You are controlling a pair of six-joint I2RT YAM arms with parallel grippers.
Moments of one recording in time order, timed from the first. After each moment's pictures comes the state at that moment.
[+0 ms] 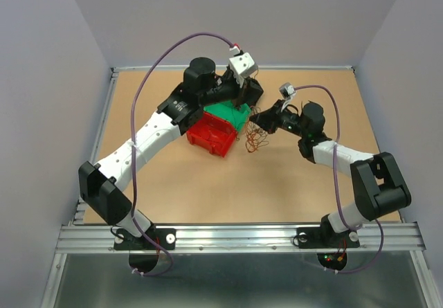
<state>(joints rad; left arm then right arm) -0.71 1.52 1.51 -0.11 0.48 0.08 0.32 1.51 0.73 0.80 -0.74 0.38</state>
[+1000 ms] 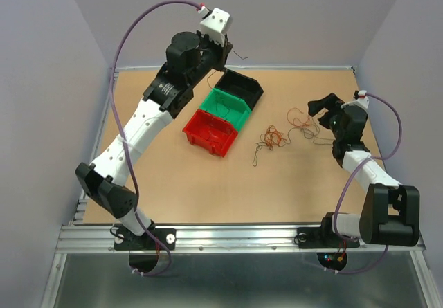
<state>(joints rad) -0.62 1.55 1.80 -0.23 0.00 0.03 -0.09 1.29 0.66 0.41 -0.08 0.62</state>
